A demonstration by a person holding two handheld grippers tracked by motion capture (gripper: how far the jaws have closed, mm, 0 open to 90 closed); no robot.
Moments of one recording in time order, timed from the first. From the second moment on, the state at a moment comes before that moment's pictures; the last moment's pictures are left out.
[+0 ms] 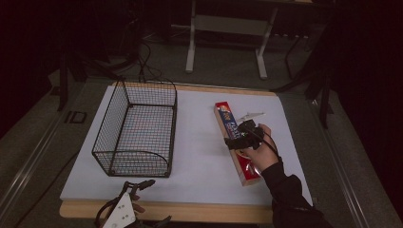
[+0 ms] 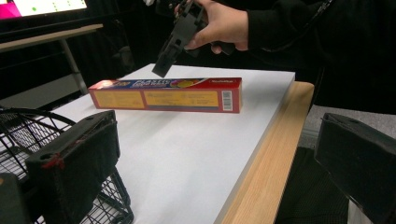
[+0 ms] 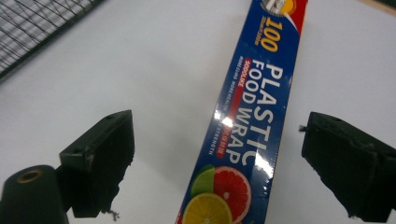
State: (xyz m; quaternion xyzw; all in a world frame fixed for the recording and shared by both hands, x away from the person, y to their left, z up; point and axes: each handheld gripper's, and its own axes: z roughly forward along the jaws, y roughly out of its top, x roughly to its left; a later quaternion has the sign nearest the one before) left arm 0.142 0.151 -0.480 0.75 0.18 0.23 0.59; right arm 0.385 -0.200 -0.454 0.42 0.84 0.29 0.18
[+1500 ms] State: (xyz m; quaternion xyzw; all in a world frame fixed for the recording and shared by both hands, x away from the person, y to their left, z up) left arm 0.142 0.150 -0.480 0.76 0.17 0.23 0.59; right arm 0.459 -0.178 -0.499 0.54 0.84 0.08 0.06
